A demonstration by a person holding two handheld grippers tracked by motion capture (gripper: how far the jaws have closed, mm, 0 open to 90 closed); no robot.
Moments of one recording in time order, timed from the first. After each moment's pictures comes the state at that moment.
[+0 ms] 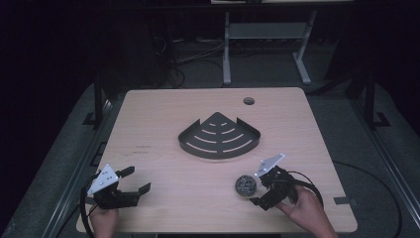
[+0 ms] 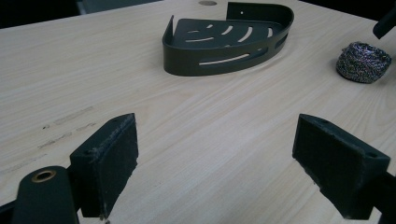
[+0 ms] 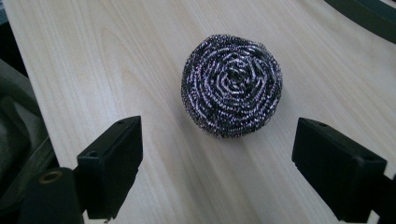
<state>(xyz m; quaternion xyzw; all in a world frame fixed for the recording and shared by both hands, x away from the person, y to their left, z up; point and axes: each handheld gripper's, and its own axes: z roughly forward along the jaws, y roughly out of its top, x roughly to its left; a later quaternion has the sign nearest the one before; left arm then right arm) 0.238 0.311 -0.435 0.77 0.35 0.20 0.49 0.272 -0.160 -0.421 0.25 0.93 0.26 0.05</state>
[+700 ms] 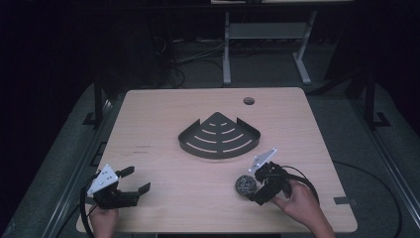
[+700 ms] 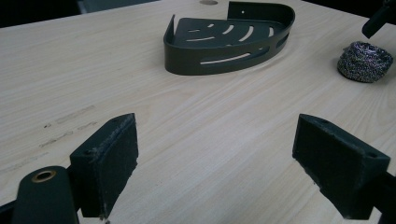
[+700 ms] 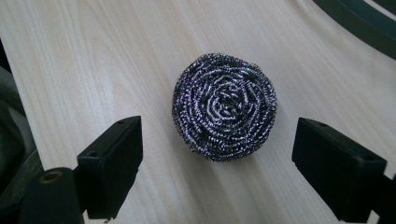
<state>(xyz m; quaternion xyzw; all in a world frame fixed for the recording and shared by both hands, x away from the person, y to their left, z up) 0.238 0.312 -0.435 0.77 0.36 0.20 0.49 0.287 -0.148 -0.421 0.24 0.94 0.24 0.04</state>
